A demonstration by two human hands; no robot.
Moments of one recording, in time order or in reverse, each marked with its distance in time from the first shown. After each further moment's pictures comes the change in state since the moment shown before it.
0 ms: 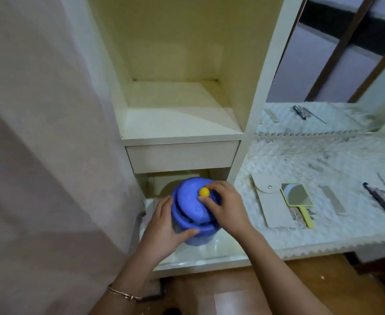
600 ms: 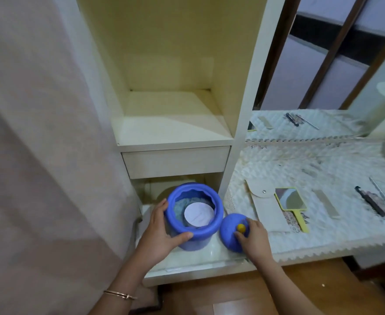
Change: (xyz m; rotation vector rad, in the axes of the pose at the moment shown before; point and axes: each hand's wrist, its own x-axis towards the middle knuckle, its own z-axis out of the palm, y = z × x) left_hand -0.003 -0.004 0.004 -0.099 -0.042 -0.082; right_hand -0.054 0.095 -0.013 -0.203 0.023 0.530
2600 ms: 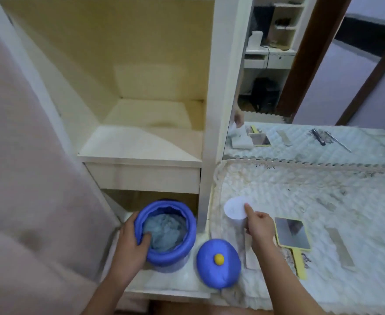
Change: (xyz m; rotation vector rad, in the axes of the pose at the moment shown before) left_hand 0.021 0.017 0.041 -0.027 0.443 -0.187; right_hand 0.131 0.006 -0.044 0.619 0.049 0.267
